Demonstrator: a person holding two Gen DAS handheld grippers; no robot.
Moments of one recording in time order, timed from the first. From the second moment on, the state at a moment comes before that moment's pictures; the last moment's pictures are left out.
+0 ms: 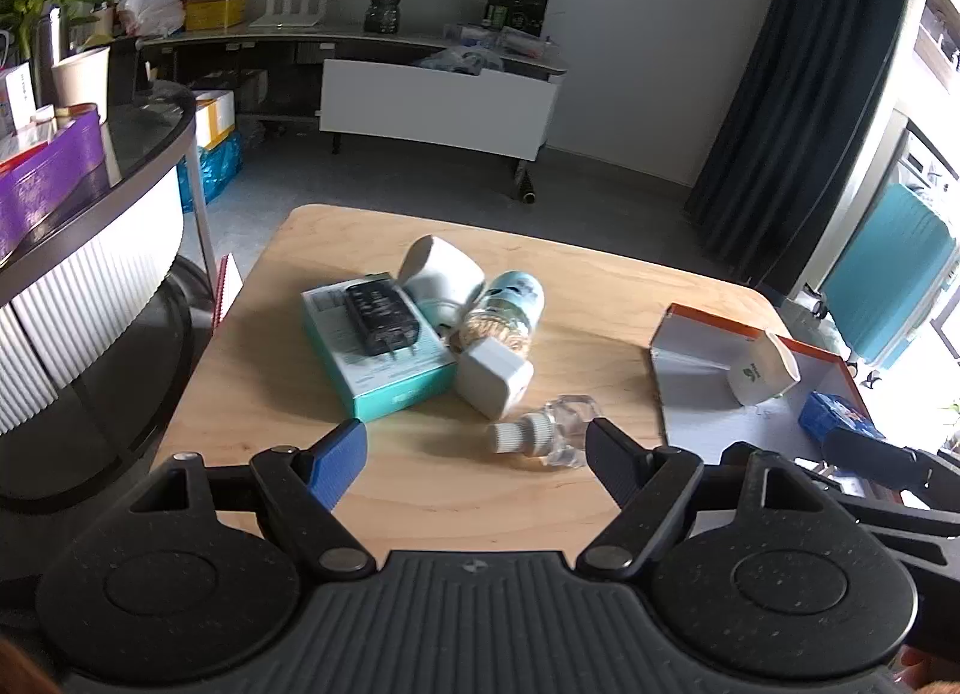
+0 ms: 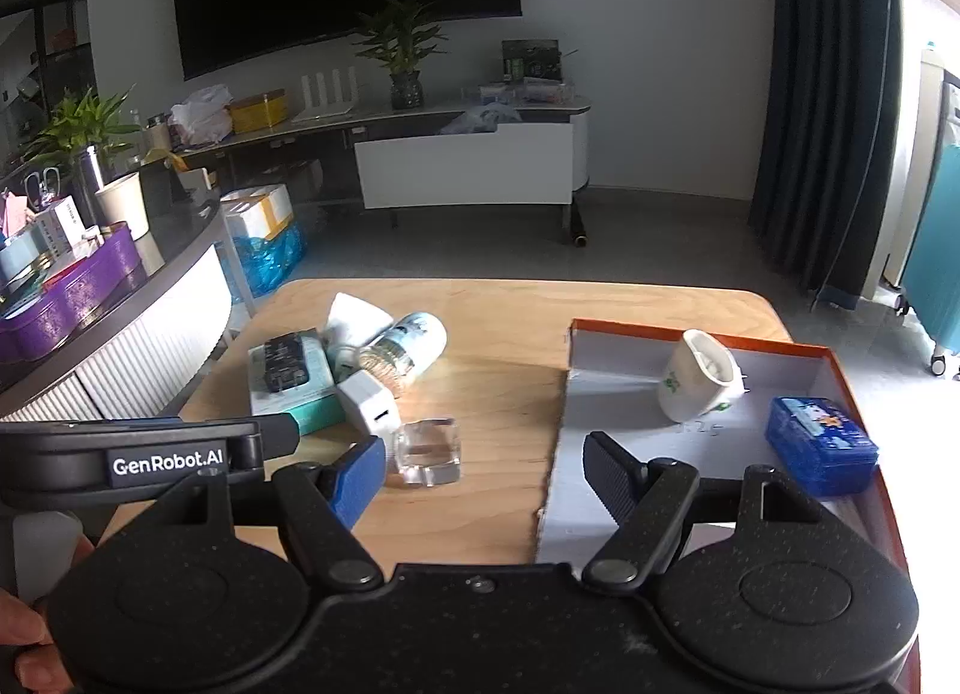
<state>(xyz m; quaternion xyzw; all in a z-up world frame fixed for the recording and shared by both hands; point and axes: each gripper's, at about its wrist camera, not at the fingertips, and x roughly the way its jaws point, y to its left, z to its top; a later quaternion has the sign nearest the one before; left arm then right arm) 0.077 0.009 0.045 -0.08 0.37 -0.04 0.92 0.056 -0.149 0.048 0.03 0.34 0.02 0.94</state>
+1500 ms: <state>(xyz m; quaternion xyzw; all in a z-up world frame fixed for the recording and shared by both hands) 0.185 0.039 -0.004 -0.10 0.37 0.06 0.92 0.081 -0.148 0.003 0.04 0.37 0.04 0.93</state>
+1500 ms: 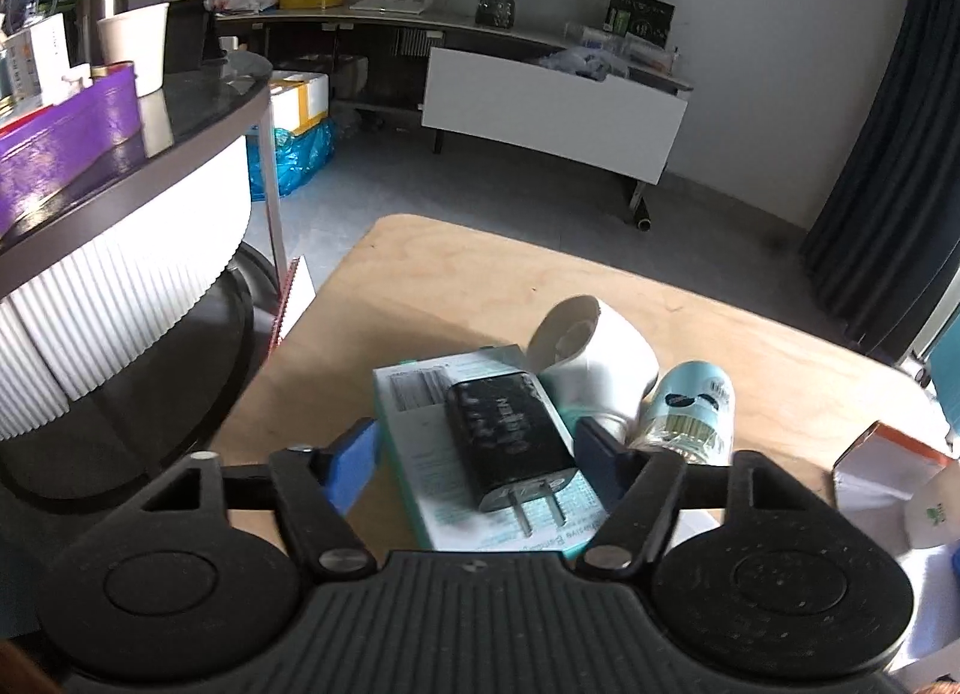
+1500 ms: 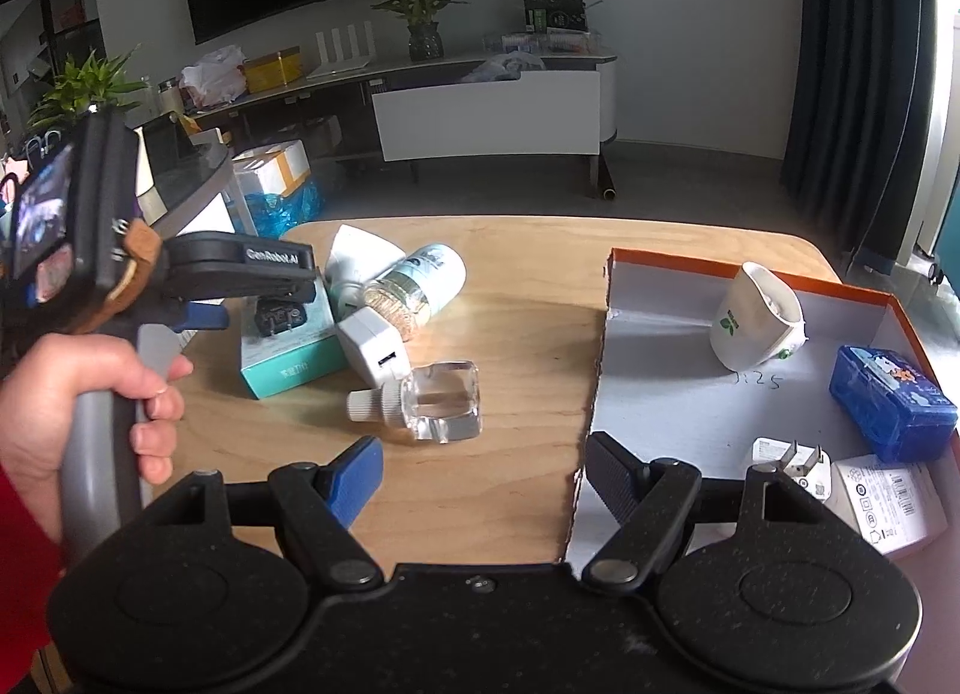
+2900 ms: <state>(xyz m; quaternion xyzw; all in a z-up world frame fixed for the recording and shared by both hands) 0.095 0.067 0.003 -0.10 0.33 -0.01 0.94 0.165 -0.094 -0.050 0.02 0.43 0.03 0.90</state>
